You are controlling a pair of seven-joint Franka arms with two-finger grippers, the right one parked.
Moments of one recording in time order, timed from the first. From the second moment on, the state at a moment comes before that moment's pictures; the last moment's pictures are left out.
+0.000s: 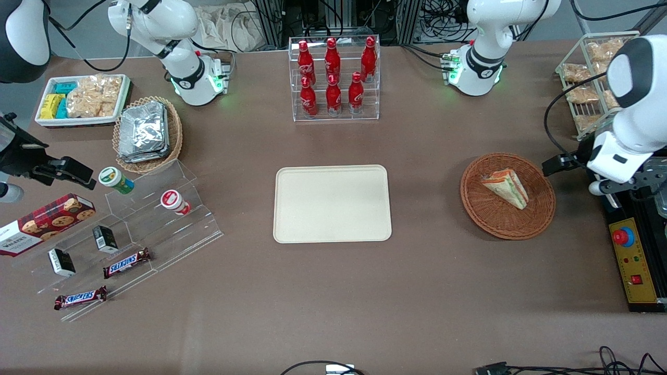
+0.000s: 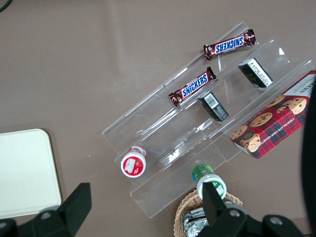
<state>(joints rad) 0.07 -0.06 -0.04 -2.06 0.03 1.90 -0.24</state>
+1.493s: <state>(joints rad) 0.07 0.05 -0.04 -2.61 0.03 2.69 -0.60</state>
